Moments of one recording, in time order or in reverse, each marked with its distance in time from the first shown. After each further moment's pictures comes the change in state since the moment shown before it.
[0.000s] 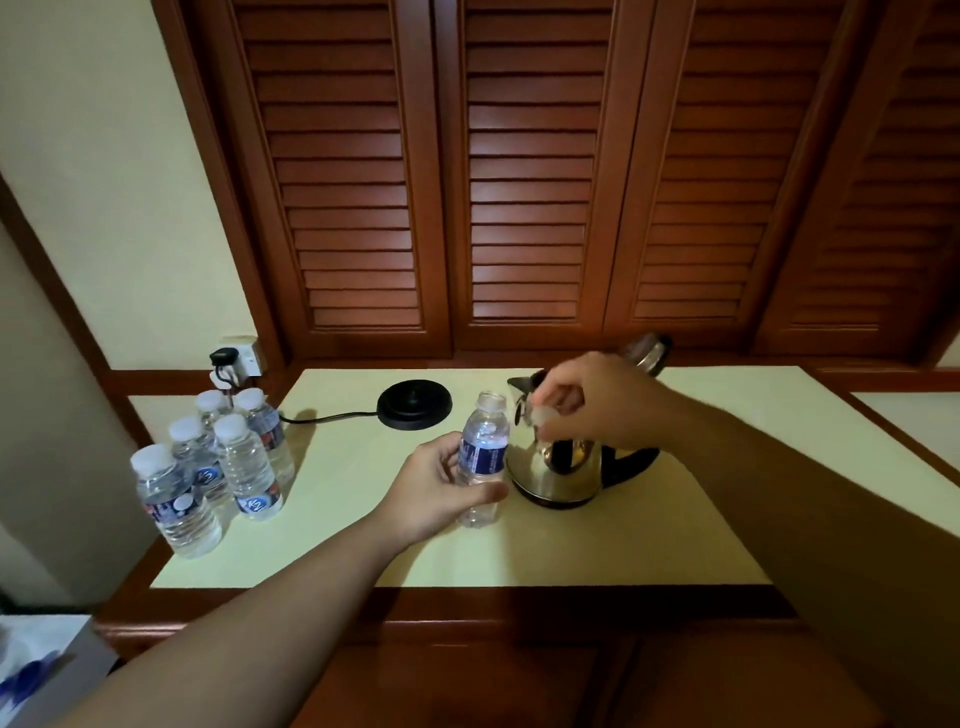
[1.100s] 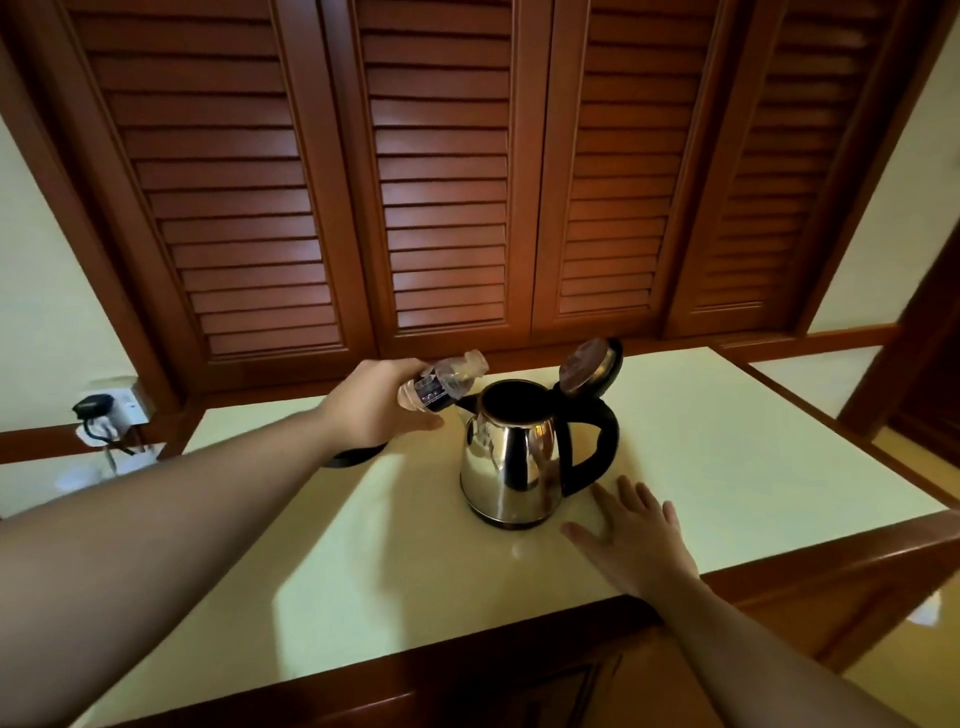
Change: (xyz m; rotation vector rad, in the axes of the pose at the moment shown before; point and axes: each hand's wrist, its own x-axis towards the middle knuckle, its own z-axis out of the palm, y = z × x) left_hand 0.137 0.043 -0.062 0.859 -0.123 0.321; right_hand -0.065 0.152 0.137 -0.362 0.096 0.666
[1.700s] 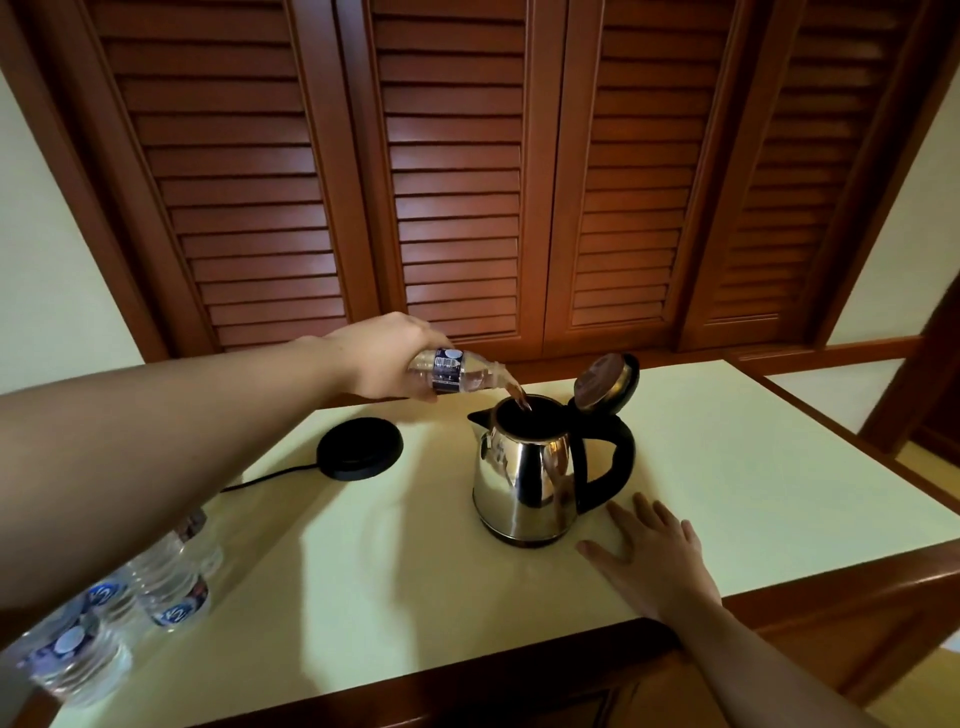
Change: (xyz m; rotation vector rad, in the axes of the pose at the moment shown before) left_hand 0.051 0.011 -0.067 0.367 -0.247 0.270; right_hand 0.002 0.002 0.004 0.033 0.028 0.019
